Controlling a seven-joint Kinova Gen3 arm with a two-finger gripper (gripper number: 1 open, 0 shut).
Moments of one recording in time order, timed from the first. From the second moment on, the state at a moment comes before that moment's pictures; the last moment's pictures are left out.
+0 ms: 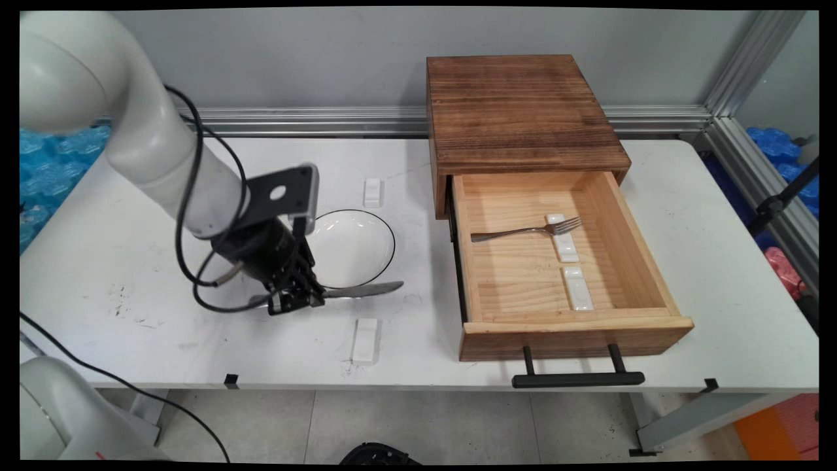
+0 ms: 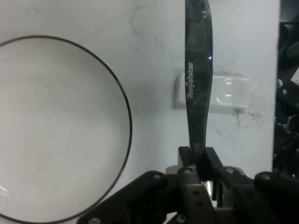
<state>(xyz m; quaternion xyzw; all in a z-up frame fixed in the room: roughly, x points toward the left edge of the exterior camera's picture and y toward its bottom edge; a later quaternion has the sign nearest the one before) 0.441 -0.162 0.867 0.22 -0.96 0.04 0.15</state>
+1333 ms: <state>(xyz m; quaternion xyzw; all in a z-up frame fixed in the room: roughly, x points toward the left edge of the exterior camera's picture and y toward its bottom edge) 0.284 -0.248 0.970 0.24 -0.94 0.08 0.23</state>
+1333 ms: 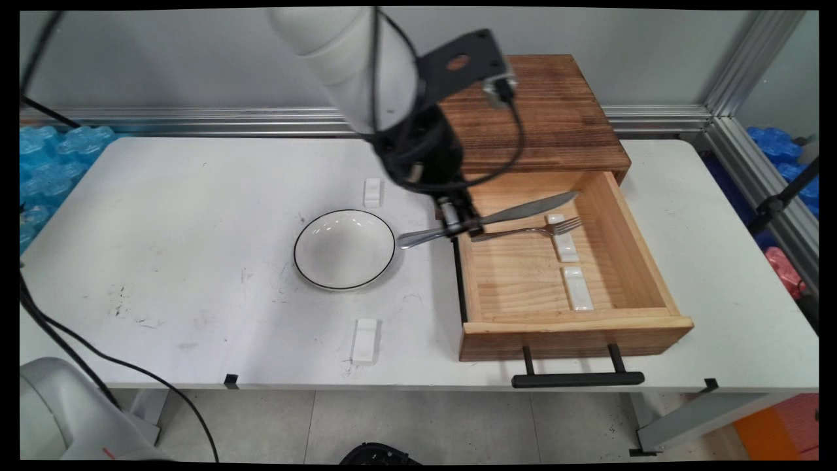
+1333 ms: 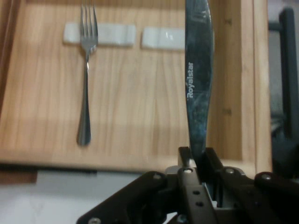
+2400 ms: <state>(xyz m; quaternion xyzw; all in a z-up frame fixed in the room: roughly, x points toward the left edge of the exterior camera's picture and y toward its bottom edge) 0.170 -0.292 0.894 0.22 -0.95 0.09 0.21</state>
